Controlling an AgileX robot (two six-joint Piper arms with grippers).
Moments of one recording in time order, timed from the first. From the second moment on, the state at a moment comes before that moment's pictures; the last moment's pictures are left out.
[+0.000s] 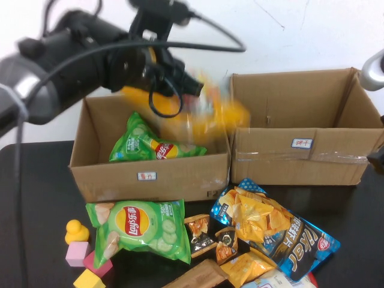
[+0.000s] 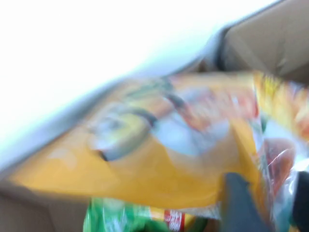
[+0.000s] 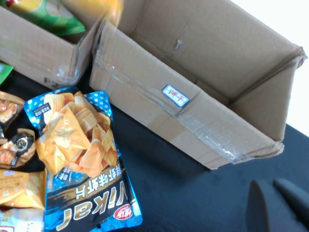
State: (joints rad) right arm 0.65 1.15 -1.11 -0.51 0.87 0.21; left arm -0.48 1.79 -1.60 0.20 0.55 -0.13
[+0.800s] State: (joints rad) right arm 0.65 1.09 -1.11 -0.62 1.05 0.21; left arm -0.39 1.59 -1.58 -0.08 0.90 0.04
